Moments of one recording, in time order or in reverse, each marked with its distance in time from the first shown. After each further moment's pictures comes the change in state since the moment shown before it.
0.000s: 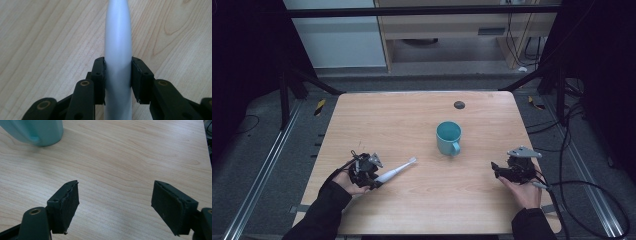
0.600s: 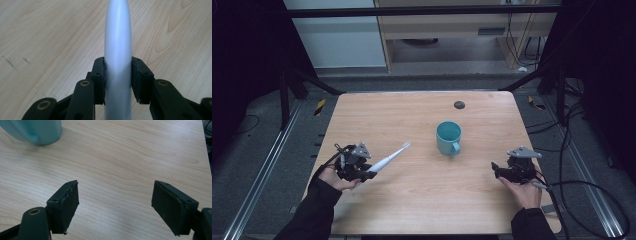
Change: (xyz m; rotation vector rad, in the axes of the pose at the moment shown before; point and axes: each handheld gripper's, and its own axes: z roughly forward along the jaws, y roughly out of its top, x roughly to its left) left arm 0.003 0.000 -0.052 -0.159 0.052 -0.041; right arm 0.001 0.000 -0.001 0.005 -0.009 0.009
